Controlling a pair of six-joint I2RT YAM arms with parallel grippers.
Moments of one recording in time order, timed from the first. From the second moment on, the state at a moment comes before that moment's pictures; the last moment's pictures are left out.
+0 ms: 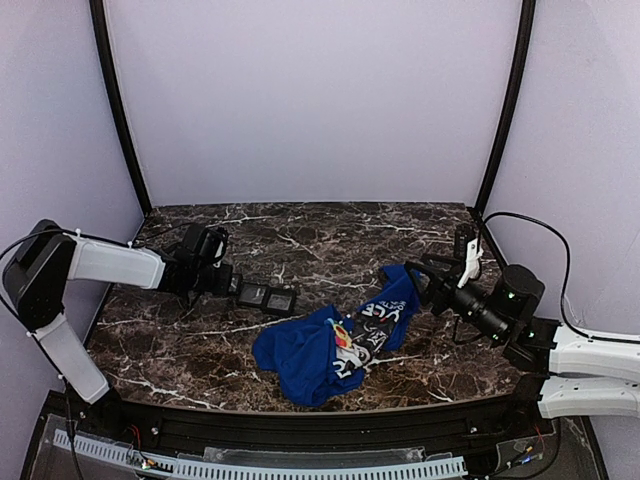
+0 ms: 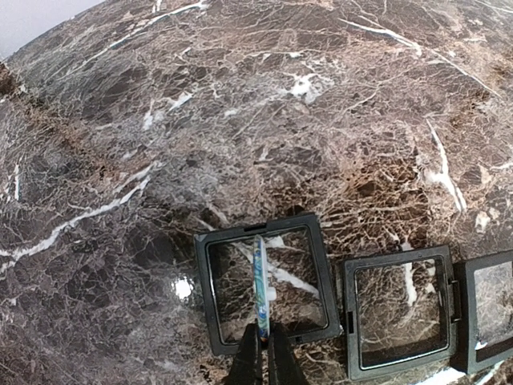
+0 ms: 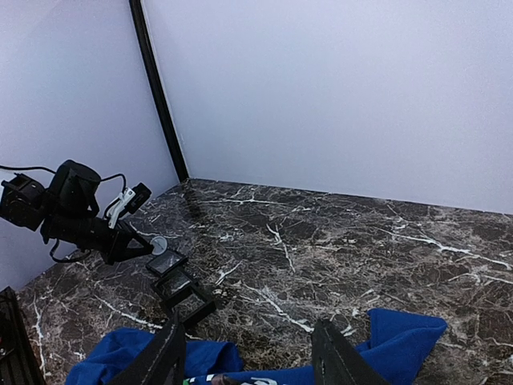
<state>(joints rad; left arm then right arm) -0.54 1.65 0.86 -0.03 -0.30 -0.20 0.81 0.81 0.31 0.54 0.16 0.19</state>
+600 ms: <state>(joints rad) -0.51 1.71 0.89 -0.06 -0.32 -0.21 0.81 0.78 0.30 0.52 0.16 0.19</state>
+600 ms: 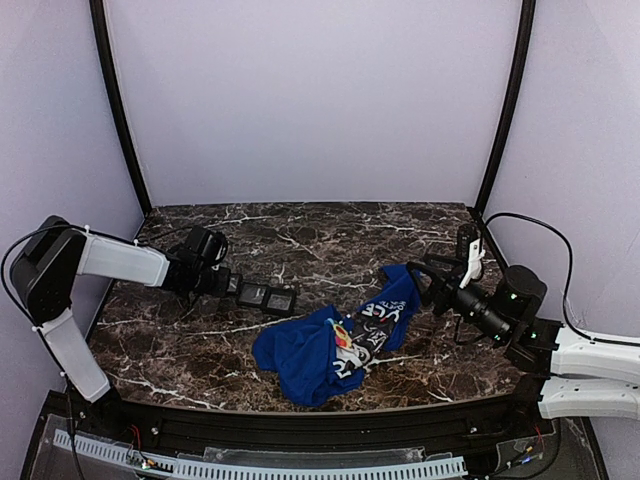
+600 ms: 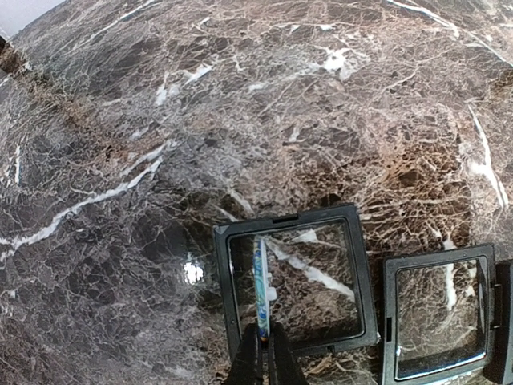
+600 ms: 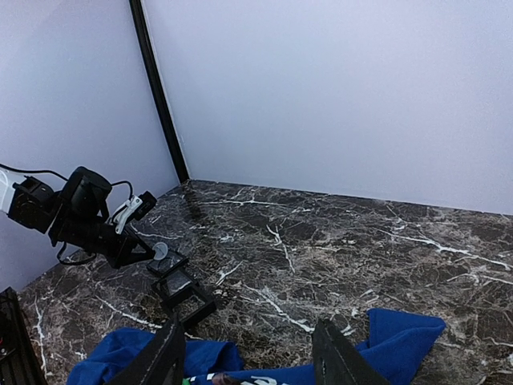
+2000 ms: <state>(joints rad) -0.51 1.73 0.90 -0.08 -0.29 -0.16 0.81 0.78 0.30 0.52 0.16 0.18</state>
